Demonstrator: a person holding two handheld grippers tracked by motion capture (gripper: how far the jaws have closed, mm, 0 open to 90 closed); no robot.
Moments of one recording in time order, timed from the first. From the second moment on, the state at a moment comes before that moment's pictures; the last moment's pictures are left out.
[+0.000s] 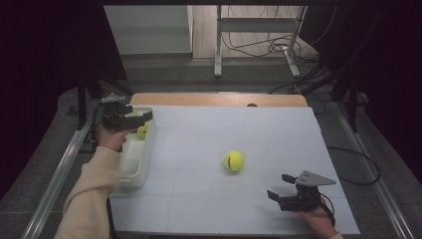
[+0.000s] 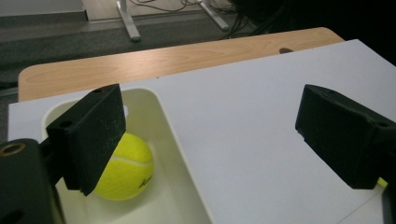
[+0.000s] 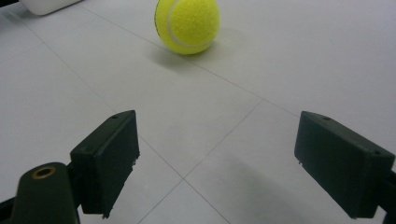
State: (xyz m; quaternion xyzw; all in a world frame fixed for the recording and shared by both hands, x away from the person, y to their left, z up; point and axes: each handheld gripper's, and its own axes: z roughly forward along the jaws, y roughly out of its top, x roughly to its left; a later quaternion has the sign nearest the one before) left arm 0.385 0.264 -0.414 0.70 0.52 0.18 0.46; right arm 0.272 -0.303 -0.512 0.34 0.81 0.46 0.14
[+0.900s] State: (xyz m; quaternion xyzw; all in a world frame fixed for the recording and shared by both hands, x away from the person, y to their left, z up) left arm 0.356 0.219 -0.412 0.73 0.44 0.15 0.50; right arm 0.274 -0.303 -0.512 0.35 0.80 0.47 0.14
